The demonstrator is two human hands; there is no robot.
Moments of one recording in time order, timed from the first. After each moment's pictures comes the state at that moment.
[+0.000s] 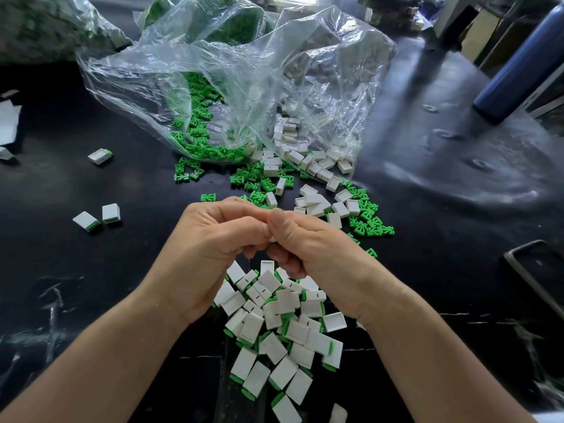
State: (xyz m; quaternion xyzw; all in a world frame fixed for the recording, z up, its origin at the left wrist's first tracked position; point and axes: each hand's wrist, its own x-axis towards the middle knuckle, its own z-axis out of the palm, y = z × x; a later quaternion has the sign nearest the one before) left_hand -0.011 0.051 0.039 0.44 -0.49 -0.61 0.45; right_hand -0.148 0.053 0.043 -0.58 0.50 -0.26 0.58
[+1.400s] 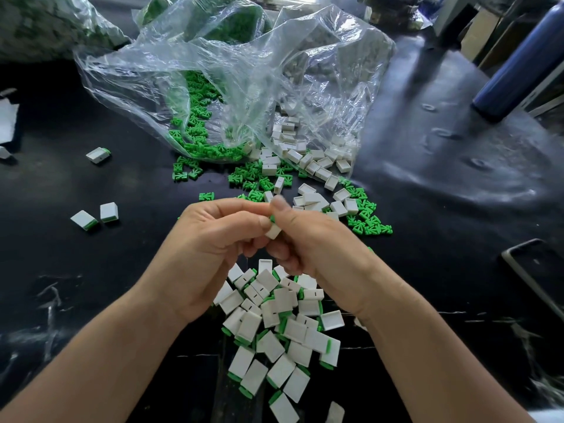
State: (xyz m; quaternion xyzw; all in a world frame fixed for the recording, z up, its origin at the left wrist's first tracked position) left_hand -0.012 0.050 0.036 0.41 -0.46 -0.65 0.45; right_hand -0.150 0.049 0.041 -0.52 0.46 -0.29 0.66
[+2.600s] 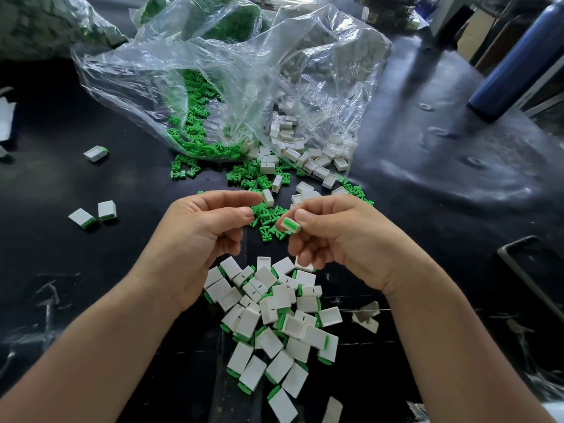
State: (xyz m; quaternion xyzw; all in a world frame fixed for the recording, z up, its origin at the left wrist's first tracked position) left_hand -0.010 0.042 0.037 0.52 -0.40 -0.61 0.45; right_hand -0.180 0.040 0.047 -0.50 0.49 -0.28 0.66
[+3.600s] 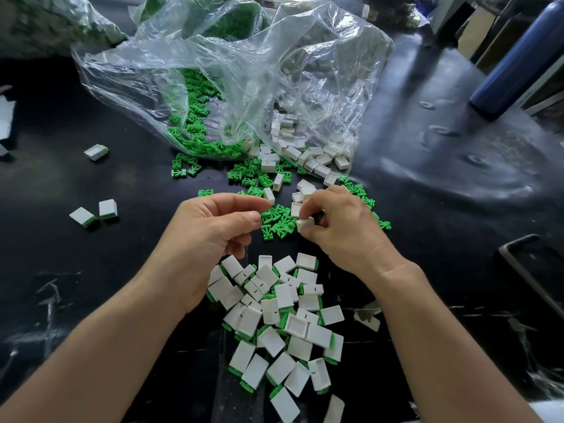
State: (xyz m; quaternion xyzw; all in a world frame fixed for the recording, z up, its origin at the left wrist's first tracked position) left_hand -0.009 0.044 0.032 0.52 -0.44 -0.59 0.43; right_hand -0.179 0.027 0.018 -0.70 0.65 -0.18 0.23
